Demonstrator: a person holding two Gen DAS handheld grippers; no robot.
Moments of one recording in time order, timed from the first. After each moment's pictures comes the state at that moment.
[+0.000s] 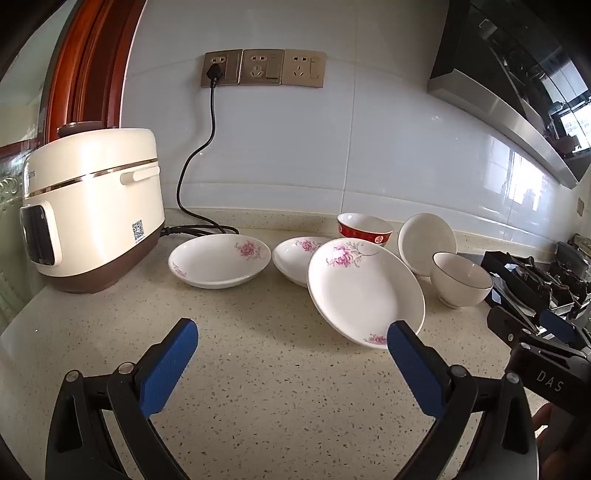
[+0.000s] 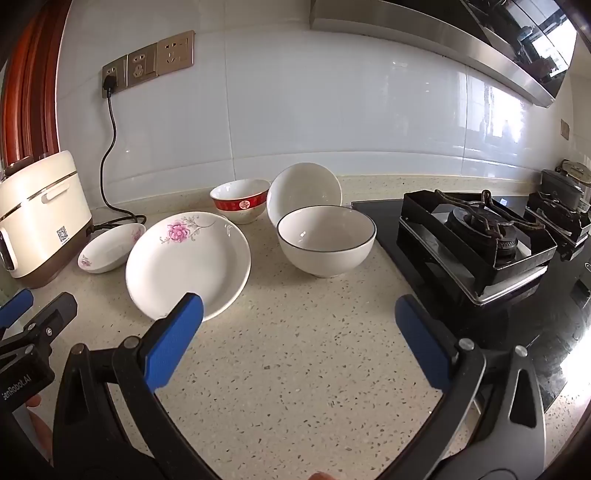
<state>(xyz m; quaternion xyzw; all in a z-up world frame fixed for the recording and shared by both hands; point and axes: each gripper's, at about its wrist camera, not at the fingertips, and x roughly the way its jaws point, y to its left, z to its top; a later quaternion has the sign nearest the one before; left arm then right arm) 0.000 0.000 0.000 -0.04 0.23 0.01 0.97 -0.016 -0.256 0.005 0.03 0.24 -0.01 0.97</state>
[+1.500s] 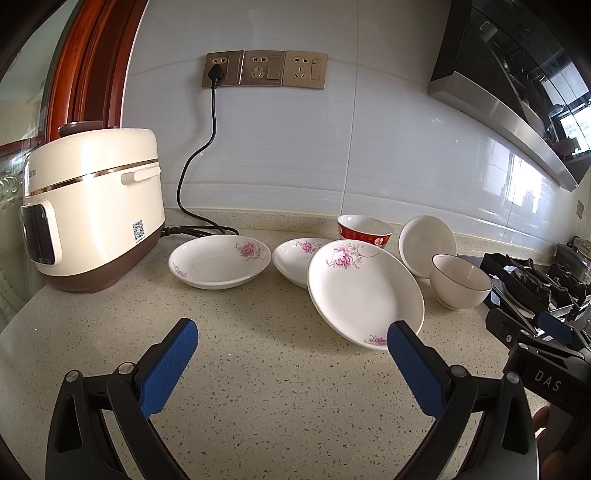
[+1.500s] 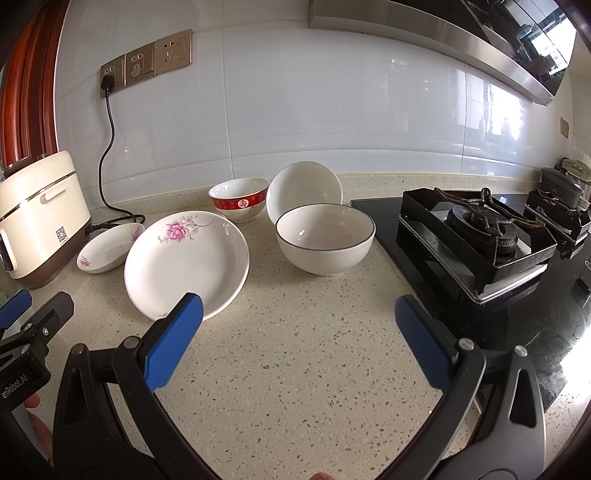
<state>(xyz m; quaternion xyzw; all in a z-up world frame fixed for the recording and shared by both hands) 0.001 -0.001 0.001 -0.04 0.23 0.01 0.97 -0.015 -0.257 0.003 0.03 0.24 0.00 0.97</state>
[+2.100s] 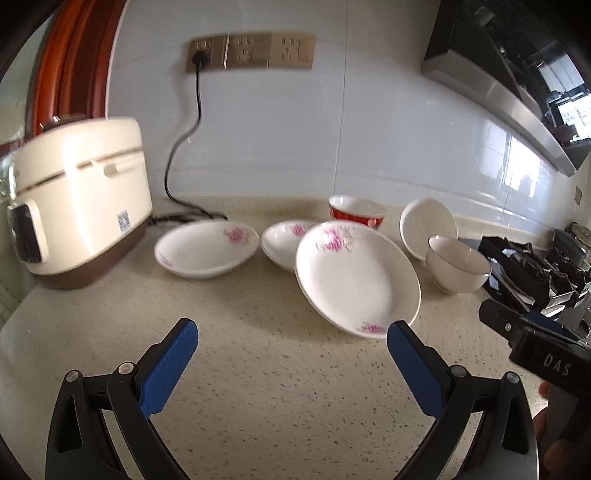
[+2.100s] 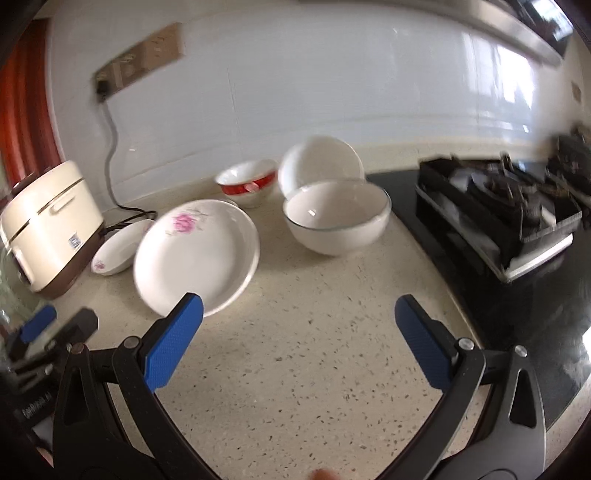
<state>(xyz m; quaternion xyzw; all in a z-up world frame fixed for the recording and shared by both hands) 0.021 -0.011 -0.005 -0.05 0.27 0.00 0.96 0.006 -0.271 -0.005 0.09 0.30 0.03 0.95</state>
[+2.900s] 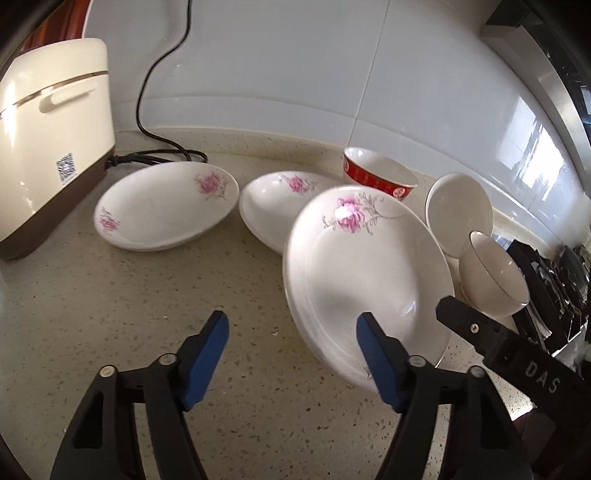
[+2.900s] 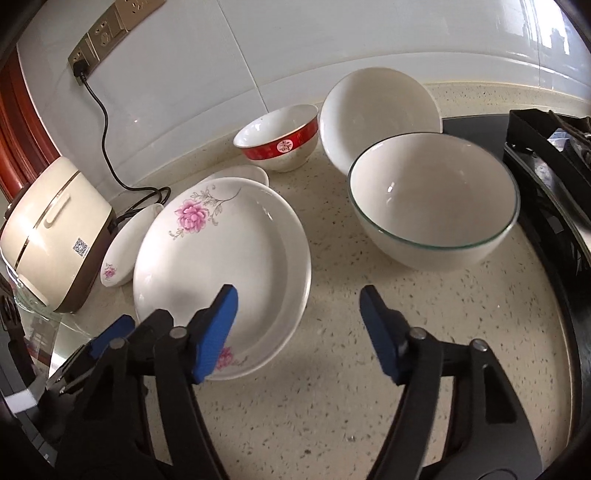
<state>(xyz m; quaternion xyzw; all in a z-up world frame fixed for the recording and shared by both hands) 0.109 -0.016 -0.026 -0.14 0.35 -0.03 0.92 0.100 -0.240 -0.027 0.13 0.40 0.11 0.90</state>
